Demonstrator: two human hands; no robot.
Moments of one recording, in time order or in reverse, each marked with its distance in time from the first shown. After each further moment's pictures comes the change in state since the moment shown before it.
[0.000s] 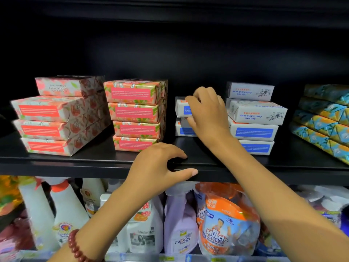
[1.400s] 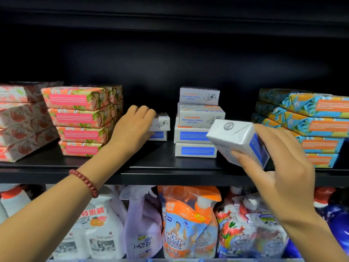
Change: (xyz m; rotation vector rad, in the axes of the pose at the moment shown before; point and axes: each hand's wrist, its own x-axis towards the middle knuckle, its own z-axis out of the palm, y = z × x) left_hand 0.109 0.017 0.036 0.605 0.126 0.082; right_hand -0.151 0.124 -0.107 0.374 0.323 0.111
